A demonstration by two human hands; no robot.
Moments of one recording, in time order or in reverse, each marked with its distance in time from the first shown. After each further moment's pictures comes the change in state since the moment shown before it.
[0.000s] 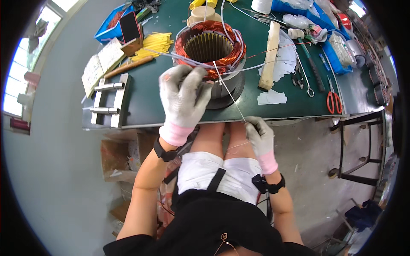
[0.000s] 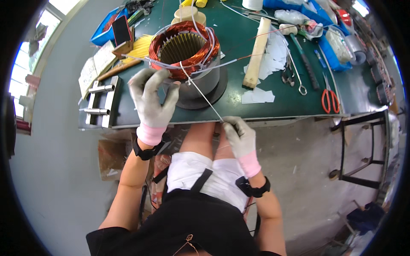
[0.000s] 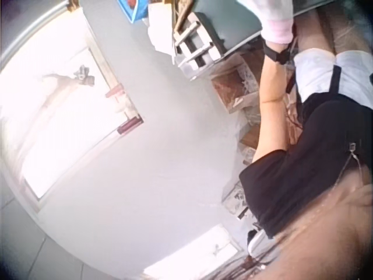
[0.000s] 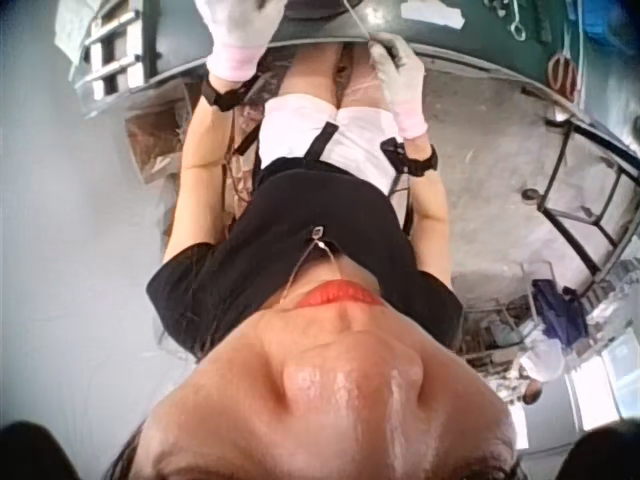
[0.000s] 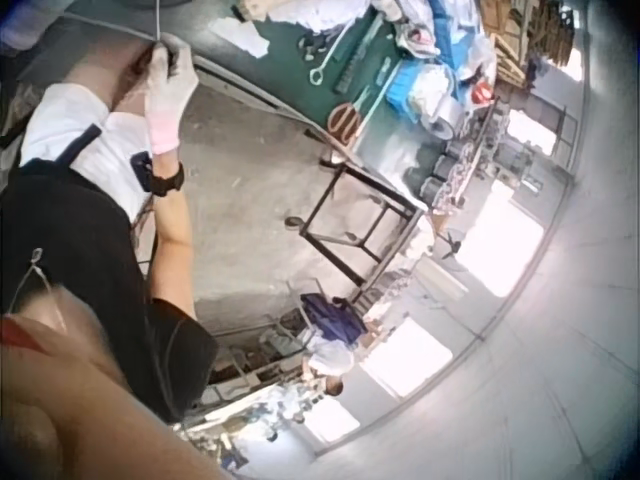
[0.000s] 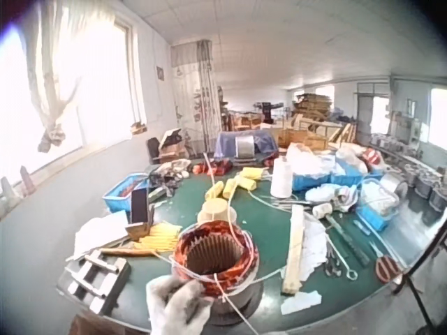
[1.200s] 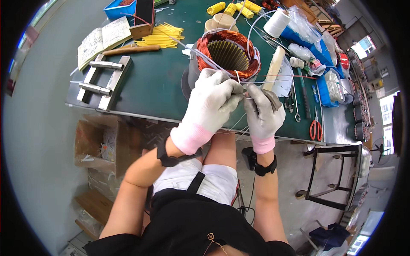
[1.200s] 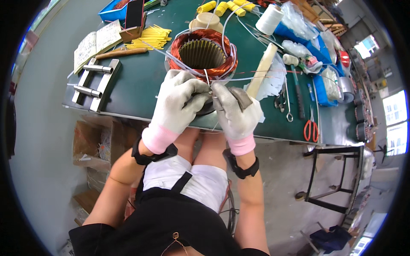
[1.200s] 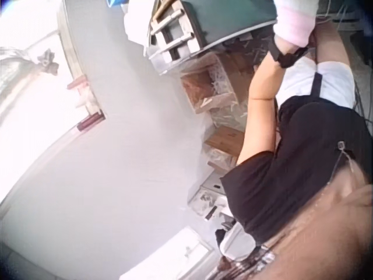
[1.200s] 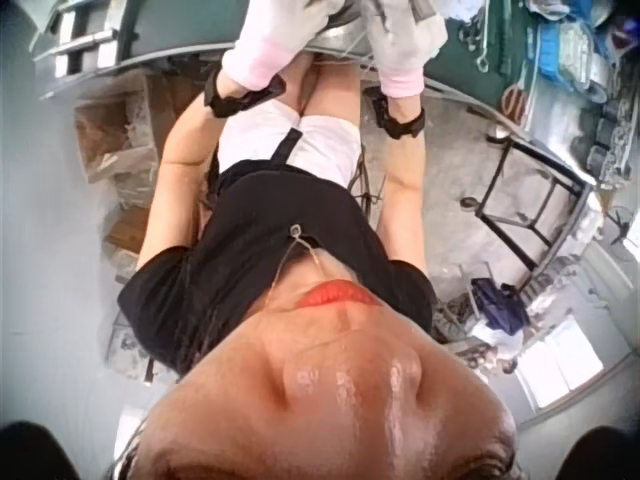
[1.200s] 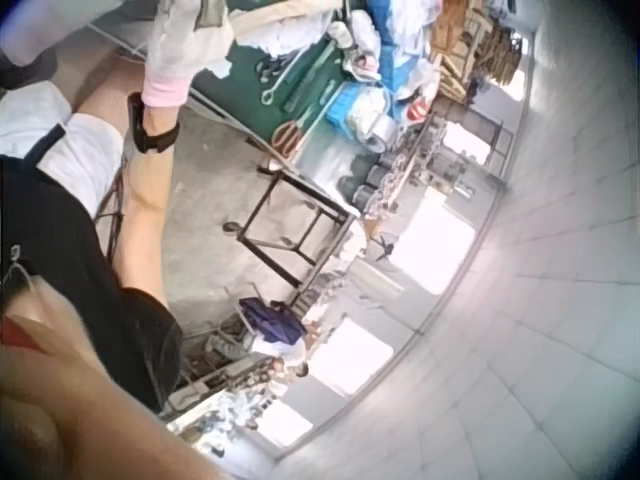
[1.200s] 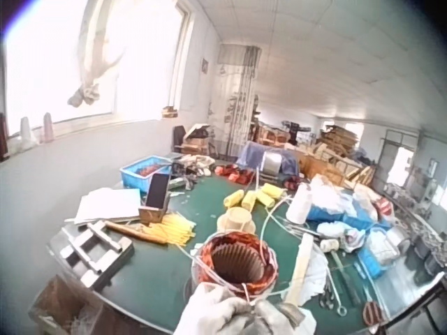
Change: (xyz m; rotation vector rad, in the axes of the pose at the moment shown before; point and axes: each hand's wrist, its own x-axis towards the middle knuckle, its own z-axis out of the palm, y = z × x) left_hand 0.007 0.020 0.000 -0.293 -0.206 -0.261; right_hand 0.074 -0.092 0.028 -0.546 0.243 -1.255
